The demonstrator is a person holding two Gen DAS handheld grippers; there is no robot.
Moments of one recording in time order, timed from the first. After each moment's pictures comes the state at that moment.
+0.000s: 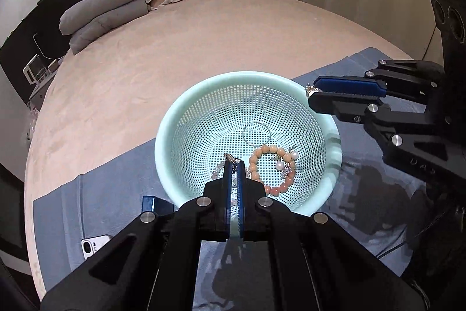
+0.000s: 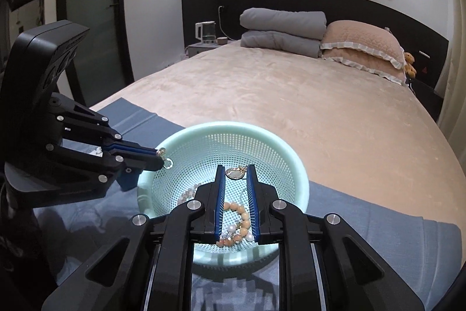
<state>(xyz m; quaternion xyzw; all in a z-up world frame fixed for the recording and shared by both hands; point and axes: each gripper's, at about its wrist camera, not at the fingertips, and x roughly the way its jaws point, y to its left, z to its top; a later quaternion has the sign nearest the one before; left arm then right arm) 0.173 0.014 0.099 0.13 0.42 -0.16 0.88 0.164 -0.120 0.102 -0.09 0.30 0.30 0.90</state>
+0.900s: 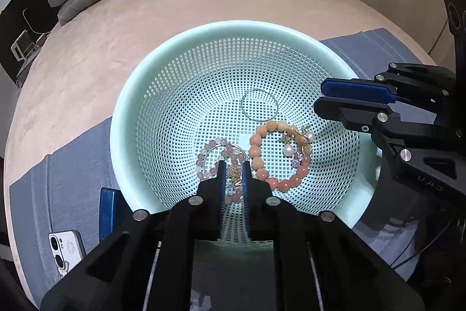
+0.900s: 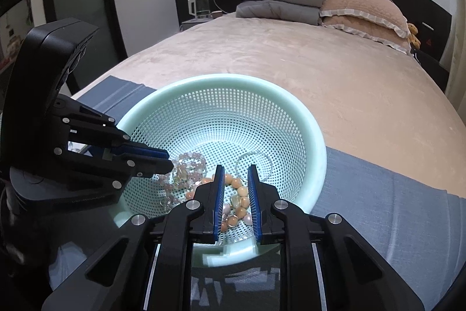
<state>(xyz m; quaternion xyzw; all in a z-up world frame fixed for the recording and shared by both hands) 0.200 0.007 0.041 0.11 0.48 -0.16 0.86 0.186 -0.120 0.056 -0.08 0.35 0.29 0.89</state>
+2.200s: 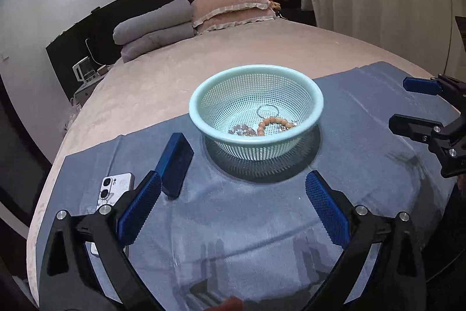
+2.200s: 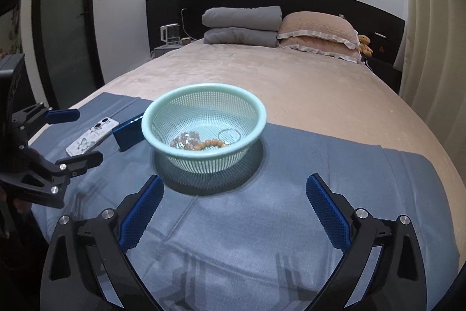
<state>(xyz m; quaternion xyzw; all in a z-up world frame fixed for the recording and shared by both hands) 0.022 0.011 0.083 0.12 0.32 -0.06 0.94 0.034 -0.189 0.085 -0.05 0.30 0.20 0.93</state>
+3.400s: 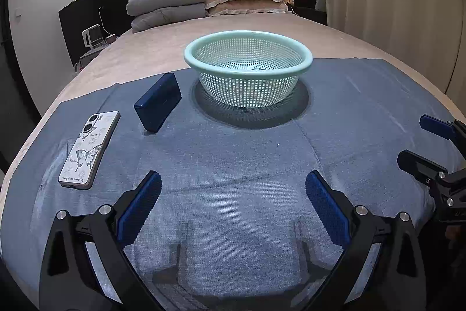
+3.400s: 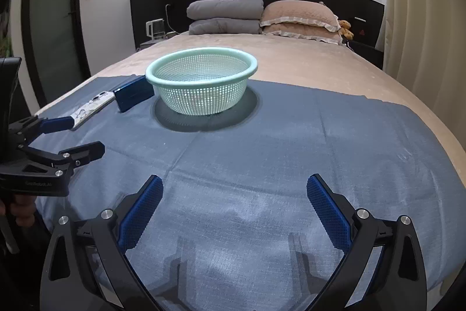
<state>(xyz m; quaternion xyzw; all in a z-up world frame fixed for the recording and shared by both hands) -0.020 0.012 0.027 0.04 0.34 -0.04 0.94 -0.033 -0.191 0.032 -0.04 0.30 0.15 0.94</state>
